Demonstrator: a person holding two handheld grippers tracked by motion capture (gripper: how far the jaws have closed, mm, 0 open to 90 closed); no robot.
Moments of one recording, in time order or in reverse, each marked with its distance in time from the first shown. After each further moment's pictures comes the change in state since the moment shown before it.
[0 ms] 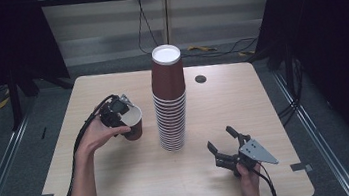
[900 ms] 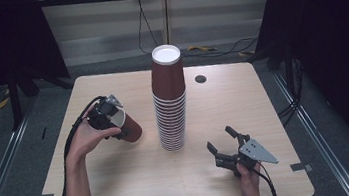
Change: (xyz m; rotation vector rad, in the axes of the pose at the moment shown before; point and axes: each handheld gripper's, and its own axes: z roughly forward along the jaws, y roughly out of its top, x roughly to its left) left arm 0.002 -0.019 -0.027 -0.034 0.011 -0.044; right arm -0.001 0.000 0.001 -0.001 0.016 0.001
